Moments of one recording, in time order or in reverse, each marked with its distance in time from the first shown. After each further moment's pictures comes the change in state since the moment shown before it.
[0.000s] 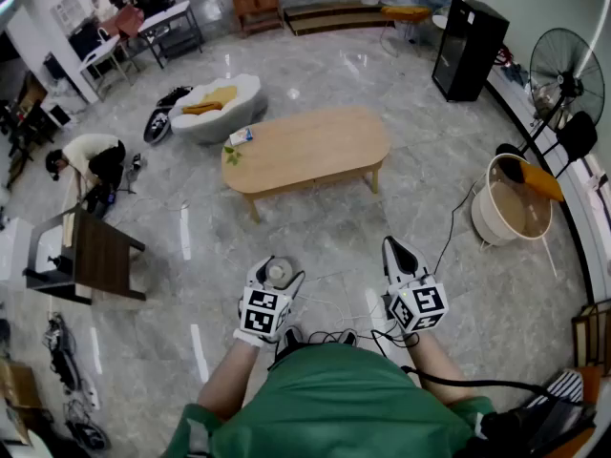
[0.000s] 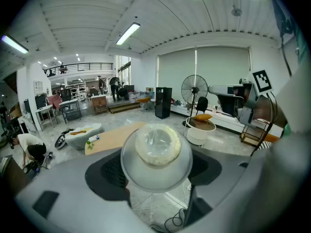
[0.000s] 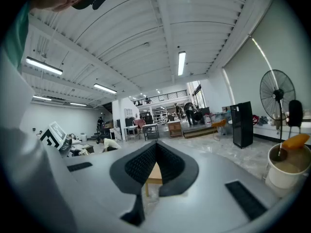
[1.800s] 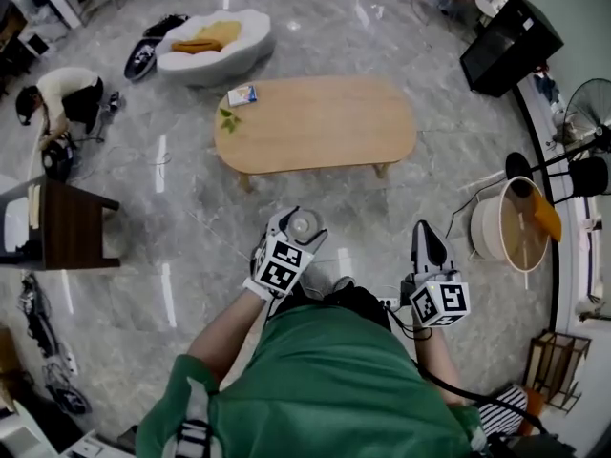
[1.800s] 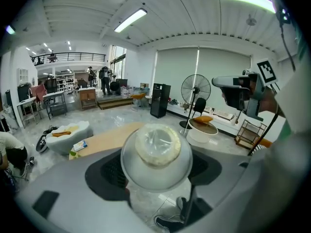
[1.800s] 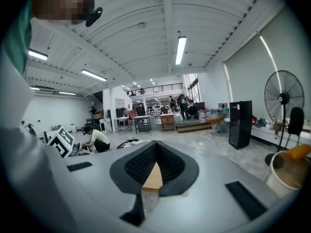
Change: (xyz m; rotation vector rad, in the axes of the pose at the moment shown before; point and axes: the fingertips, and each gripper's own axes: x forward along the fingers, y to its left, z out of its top) left arm 0.227 0.192 0.098 -0.007 0.033 -0.160; right arm 0.276 -0.068 0.026 -0.027 0.104 -0.096
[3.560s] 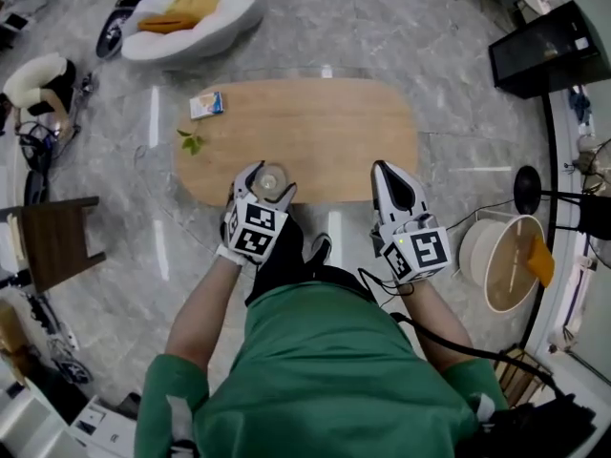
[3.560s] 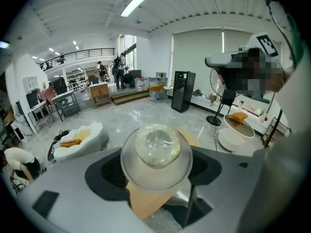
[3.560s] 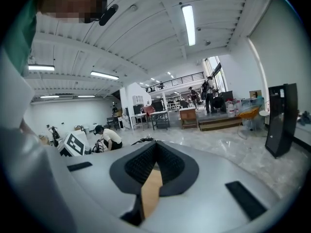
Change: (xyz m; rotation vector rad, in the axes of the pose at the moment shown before) left arm 0.307 0.255 0.179 -0.012 0.114 0.197; right arm 0.449 -0.153 0.061 -0.014 0.070 0.309
